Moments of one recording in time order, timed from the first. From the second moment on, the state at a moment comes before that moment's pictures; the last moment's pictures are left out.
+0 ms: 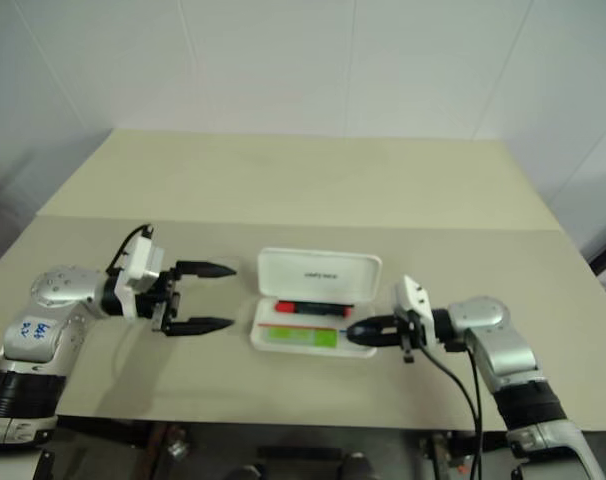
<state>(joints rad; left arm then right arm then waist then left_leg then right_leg) -0.50 0.73 0.08 0.02 -0.45 0.25 -1.30 -0.50 -0.64 0.11 0.24 0.36 0.12 1.43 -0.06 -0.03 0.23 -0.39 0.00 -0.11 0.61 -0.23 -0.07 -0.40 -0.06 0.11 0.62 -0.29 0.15</state>
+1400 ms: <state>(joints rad) -0.54 0.67 0.07 0.10 -0.46 0.24 -1.27 -0.37 -0.79 -0.17 0.04 0.49 0.19 1.34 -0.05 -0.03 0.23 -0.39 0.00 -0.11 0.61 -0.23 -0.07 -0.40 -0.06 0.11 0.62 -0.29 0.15</state>
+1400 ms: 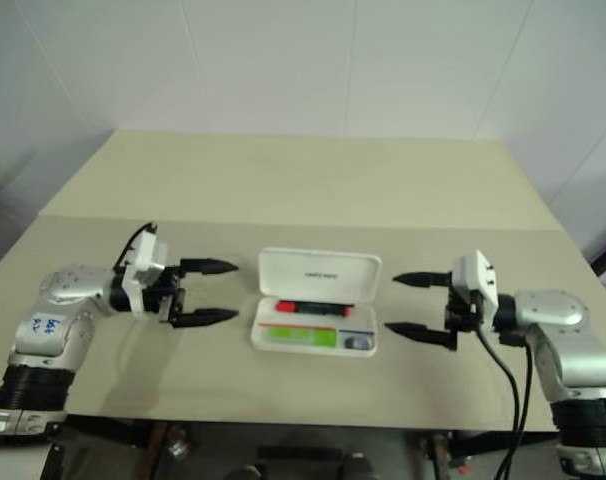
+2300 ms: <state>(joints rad) -0.77 0.47 0.06 0.49 -0.28 0.16 -0.87 -0.35 -0.78 -0.16 -0.02 0.49 0.20 1.26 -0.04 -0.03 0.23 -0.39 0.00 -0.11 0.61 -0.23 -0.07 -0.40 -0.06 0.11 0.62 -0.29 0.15</state>
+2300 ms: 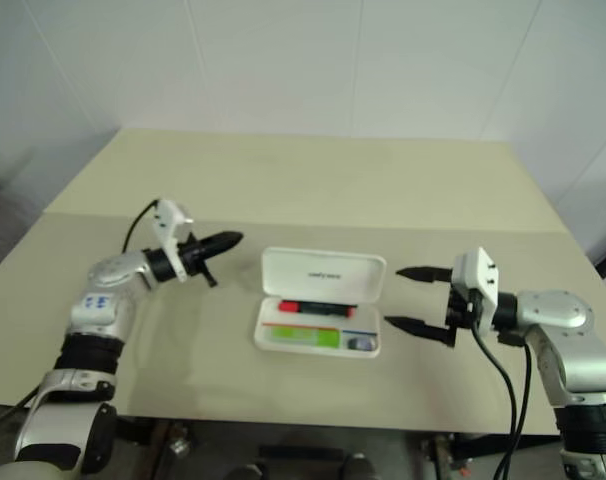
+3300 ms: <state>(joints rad) -0.81 0.46 -0.07 0.48 -0.24 0.03 -1.20 -0.32 -0.78 -0.17 -0.09 0.51 0.26 1.22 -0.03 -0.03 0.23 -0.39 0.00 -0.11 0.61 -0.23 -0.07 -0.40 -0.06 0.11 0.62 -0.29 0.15</state>
